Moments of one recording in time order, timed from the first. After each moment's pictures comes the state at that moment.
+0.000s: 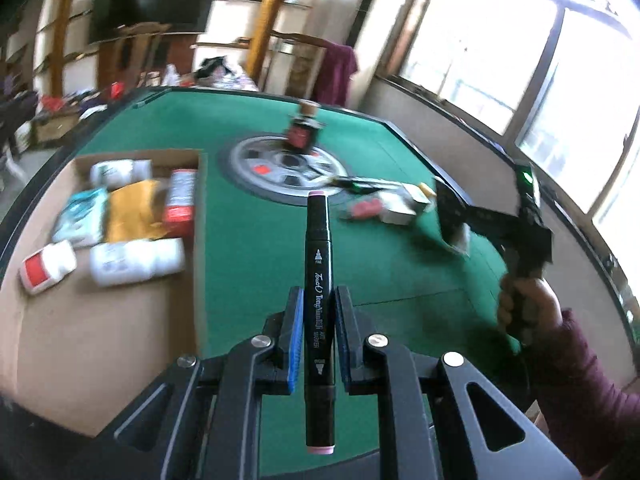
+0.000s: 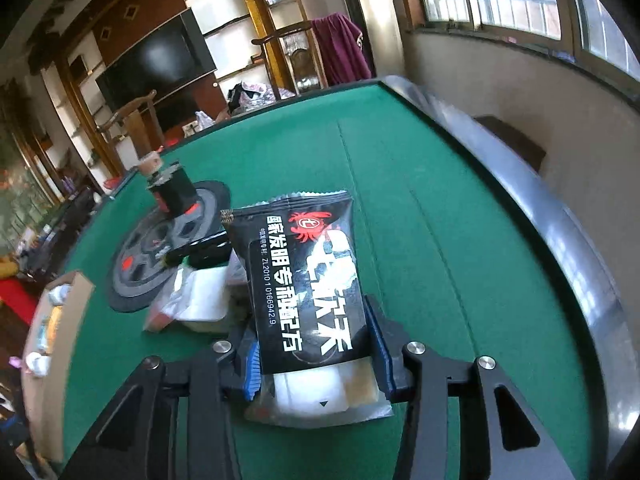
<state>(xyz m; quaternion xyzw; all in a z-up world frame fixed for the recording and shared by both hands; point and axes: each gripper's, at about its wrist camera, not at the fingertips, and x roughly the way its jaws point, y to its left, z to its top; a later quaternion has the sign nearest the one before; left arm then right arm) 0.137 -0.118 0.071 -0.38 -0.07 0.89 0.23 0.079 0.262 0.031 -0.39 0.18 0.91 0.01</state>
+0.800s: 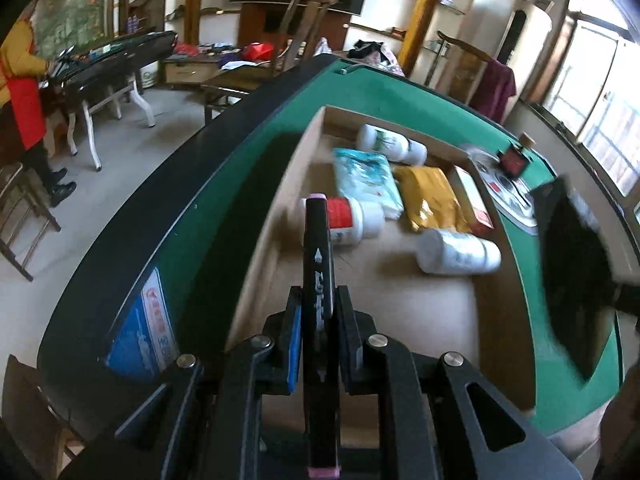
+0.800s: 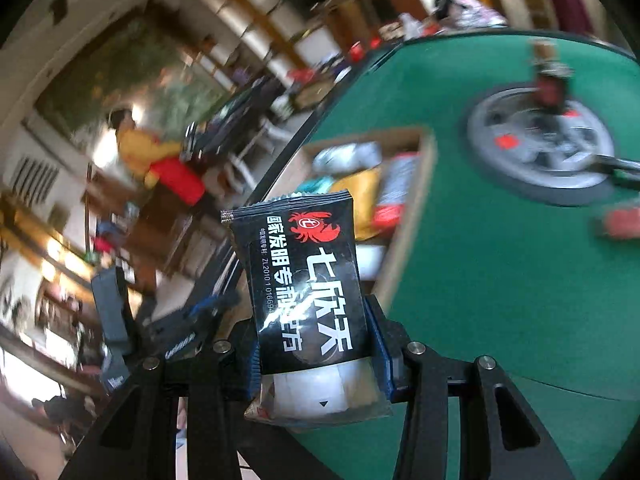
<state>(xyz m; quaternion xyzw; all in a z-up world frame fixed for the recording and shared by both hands) 0.114 -0.308 0.034 -0.43 -0.11 0.89 0.00 0.096 -0.062 0.060 -0.48 0.13 0.80 -0.34</state>
